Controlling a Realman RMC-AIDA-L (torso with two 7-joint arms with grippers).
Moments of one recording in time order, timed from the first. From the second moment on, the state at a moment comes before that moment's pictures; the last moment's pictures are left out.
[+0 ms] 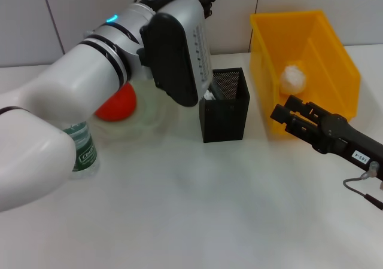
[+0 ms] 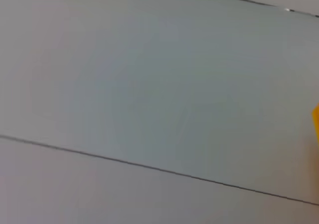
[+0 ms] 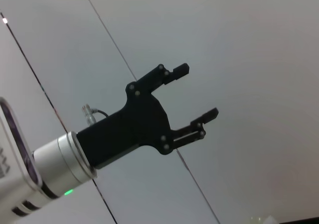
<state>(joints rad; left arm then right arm) -0.64 -2.07 2.00 1.07 2.68 -0.17 -1.83 0.34 2.08 2.41 0.37 1.72 -1.55 1.22</state>
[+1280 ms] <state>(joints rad) -0.41 -2.06 1.23 1.56 1.51 1.14 -1.70 0.43 2.08 2.30 0.37 1.72 -1.57 1.11</state>
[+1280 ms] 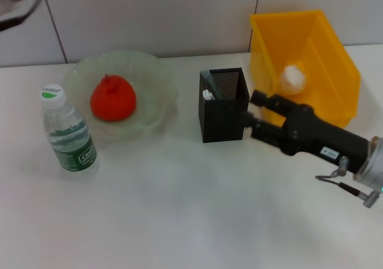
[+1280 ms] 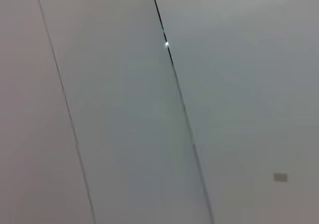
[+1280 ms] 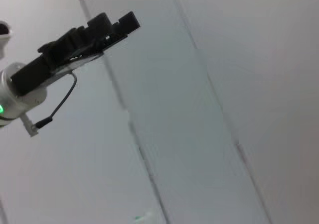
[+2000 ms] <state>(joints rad) -0.14 -2.04 0.79 1.30 1.45 1.77 -1.63 0.54 2.08 2.10 0.51 1.72 -1.52 1.20</state>
